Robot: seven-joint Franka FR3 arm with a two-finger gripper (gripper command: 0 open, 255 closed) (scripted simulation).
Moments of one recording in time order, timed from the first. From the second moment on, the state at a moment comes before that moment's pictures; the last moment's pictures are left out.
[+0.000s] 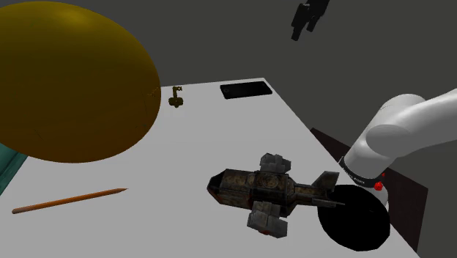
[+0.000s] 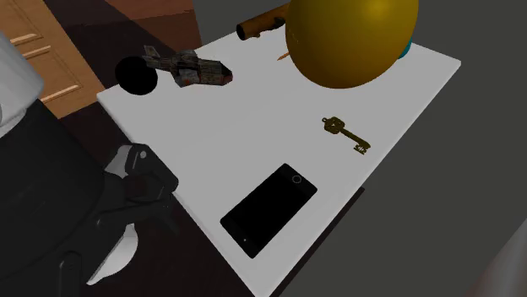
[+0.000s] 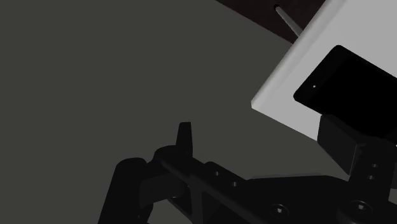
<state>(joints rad) -0.02 -0.75 0.02 -2.28 -0.12 1.72 -0.01</state>
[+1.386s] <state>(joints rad) 0.07 -0.21 0.30 -1.96 -0.02 1.78 0.31</state>
